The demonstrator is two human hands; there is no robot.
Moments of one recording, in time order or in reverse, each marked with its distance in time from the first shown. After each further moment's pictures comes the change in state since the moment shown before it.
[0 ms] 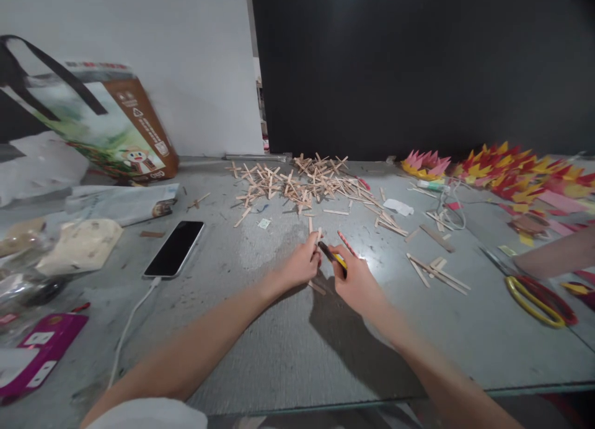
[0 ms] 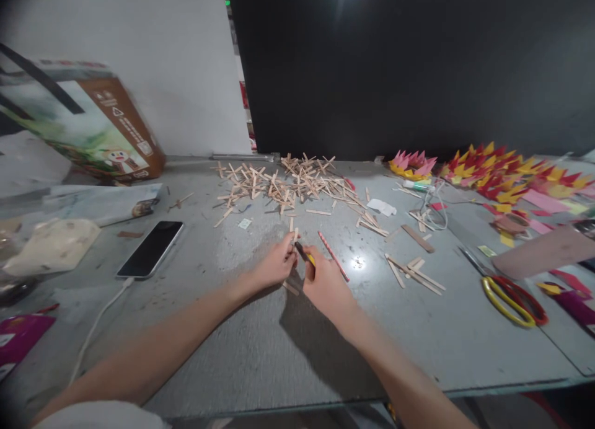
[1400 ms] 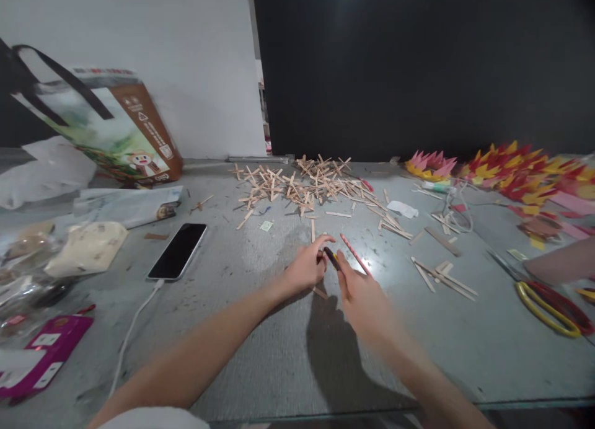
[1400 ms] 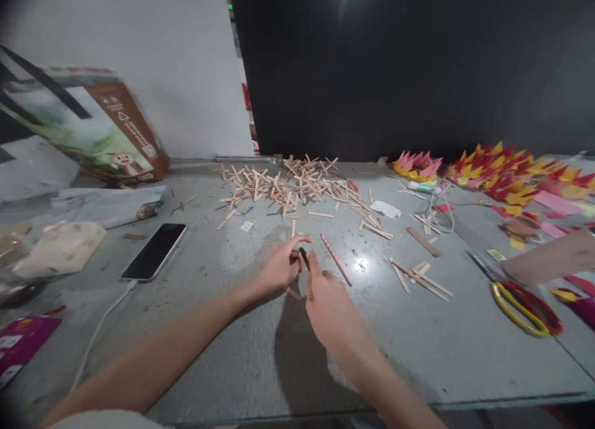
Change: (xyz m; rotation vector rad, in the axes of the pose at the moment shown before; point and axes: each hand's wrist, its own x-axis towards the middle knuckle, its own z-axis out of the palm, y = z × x) left_hand -0.001 0.016 0.004 -0.105 0.044 0.055; right_hand -0.028 -0.030 -0.009 -0.343 -0.093 0.109
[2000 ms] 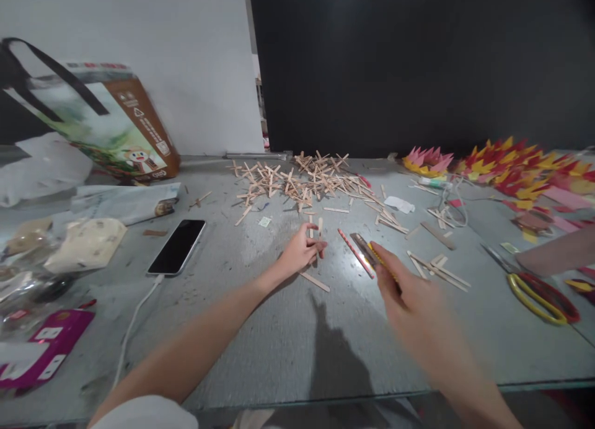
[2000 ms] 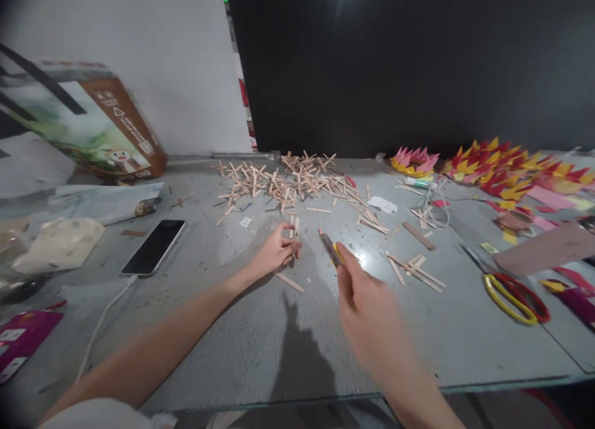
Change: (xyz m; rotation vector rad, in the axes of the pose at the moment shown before) left_hand 0.010 0.000 -0.015 -0.355 0.005 -0.200; right_hand -0.044 0.013 -0.065 0.175 0.248 0.065
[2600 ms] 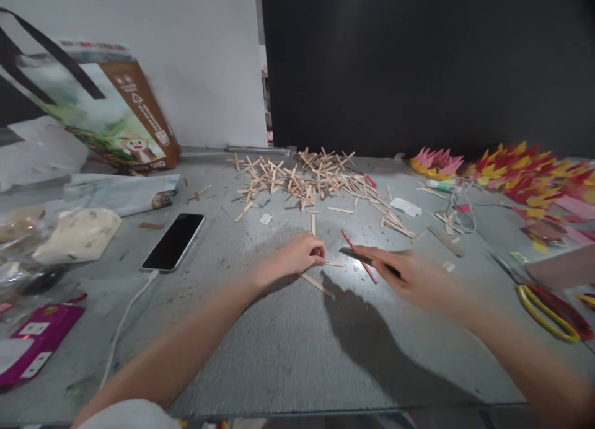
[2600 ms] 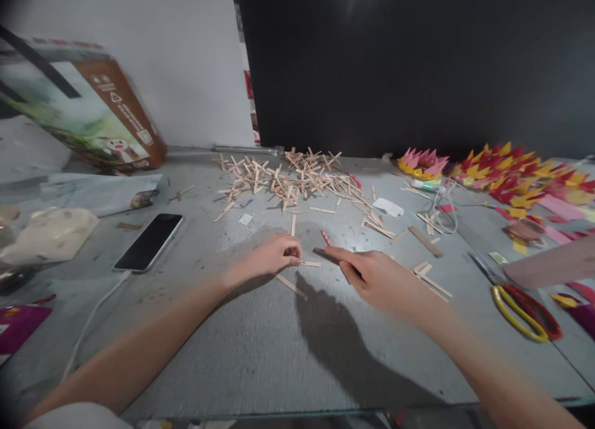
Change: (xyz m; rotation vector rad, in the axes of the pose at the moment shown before) left_hand 0.005 0.009 -0.023 0.766 -0.210 0.211; right_hand 0.079 0.060 -0.007 -0.213 -0.435 -0.469
